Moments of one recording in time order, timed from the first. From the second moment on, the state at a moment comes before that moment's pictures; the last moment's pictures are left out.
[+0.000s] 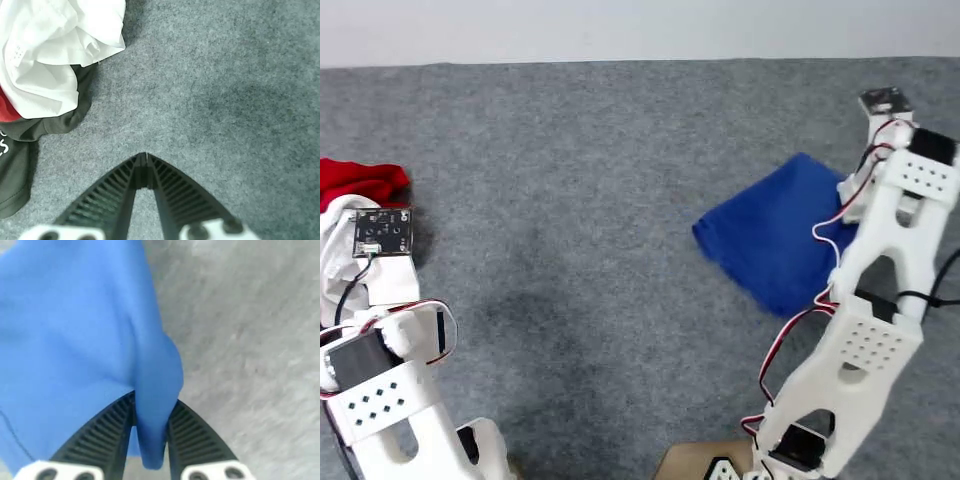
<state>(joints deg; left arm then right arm) -31.3 -55.1 49.0 84.7 -15.2 21.8 38.1 -42.2 87.0 29.8</state>
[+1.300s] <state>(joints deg) -31.3 -55.1 49.0 84.7 -15.2 5.8 41.3 -42.2 95.9 26.1</state>
